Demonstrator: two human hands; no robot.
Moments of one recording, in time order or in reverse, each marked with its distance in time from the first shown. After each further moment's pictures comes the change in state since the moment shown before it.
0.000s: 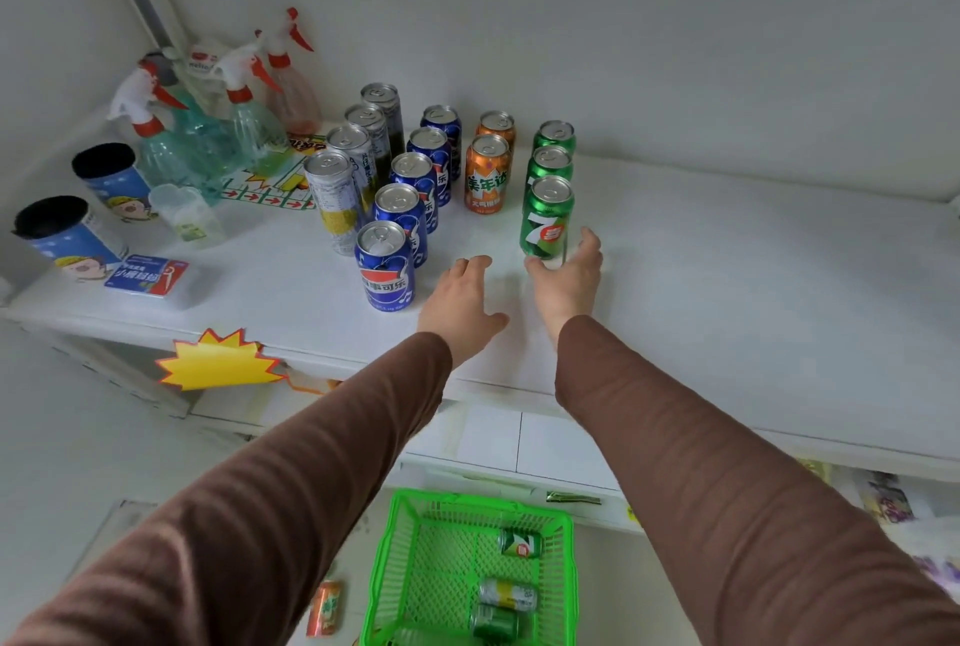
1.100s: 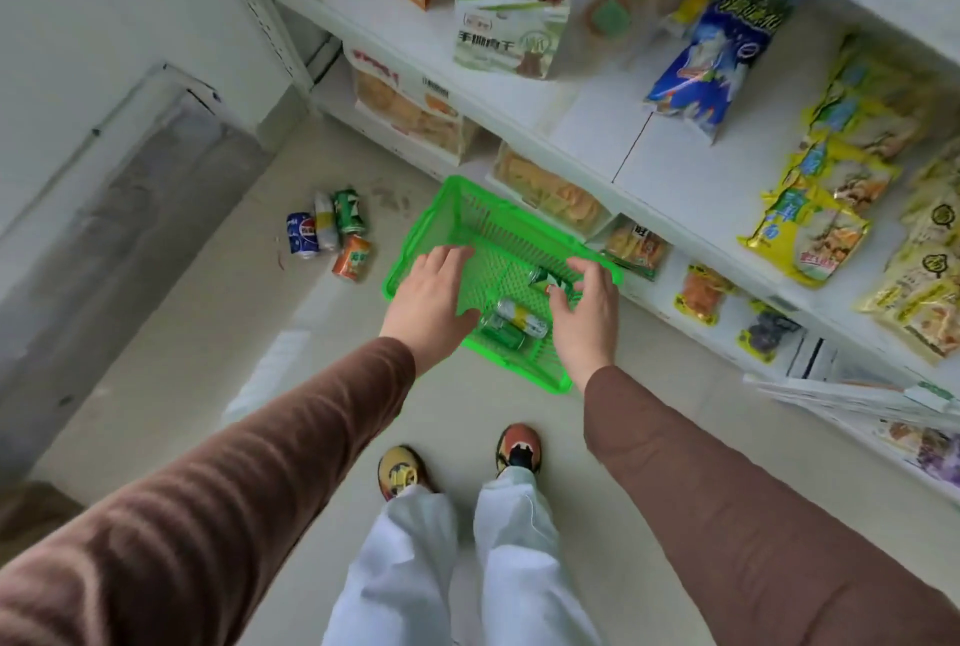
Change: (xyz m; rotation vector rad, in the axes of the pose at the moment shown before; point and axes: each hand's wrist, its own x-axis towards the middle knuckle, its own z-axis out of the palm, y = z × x) left_hand -0.378 -0.174 0.267 -0.019 -0.051 -0.310; right_hand -0.318 0.373 -0.019 -0.391 -0.517 -0.207
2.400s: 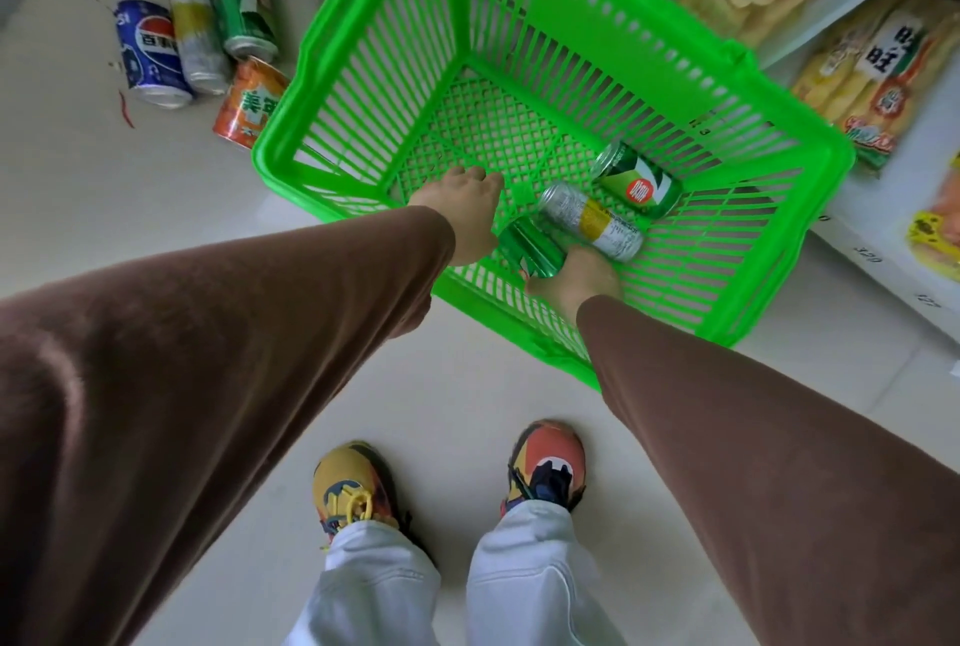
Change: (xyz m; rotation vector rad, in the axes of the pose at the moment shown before) left_hand 0.172 -0.188 0.363 0.360 -0.481 -0.093; right_hand 0.088 0.334 0.313 -0.527 -0.594 0.263
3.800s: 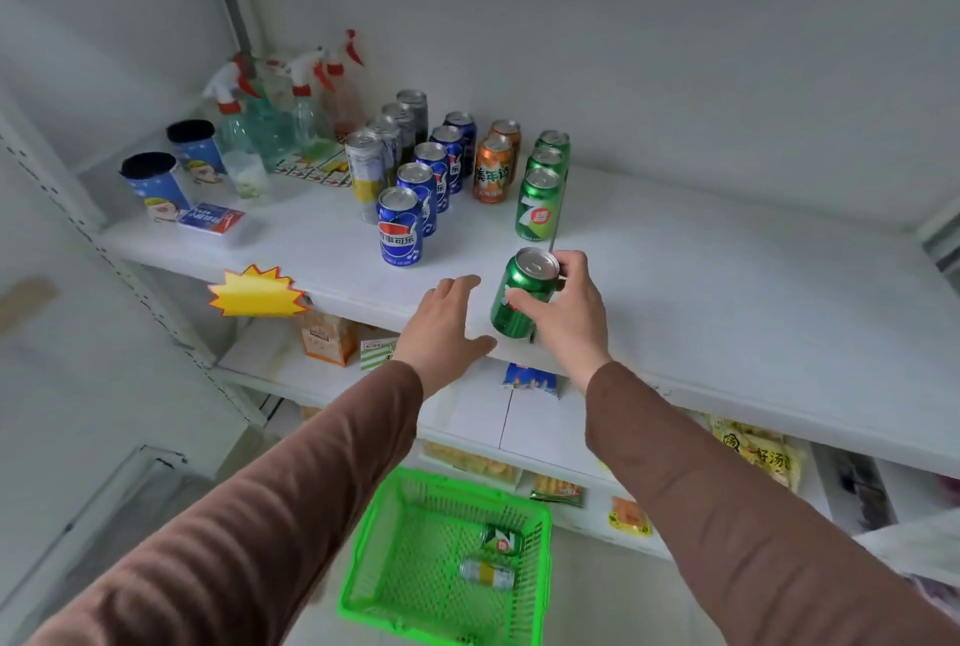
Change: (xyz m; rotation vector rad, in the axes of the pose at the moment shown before) left_hand -0.380 0.201 -0.652 -0.303 0.732 0.381; right_hand -0.471 -0.152 -0.710 0.805 0.895 -0.405
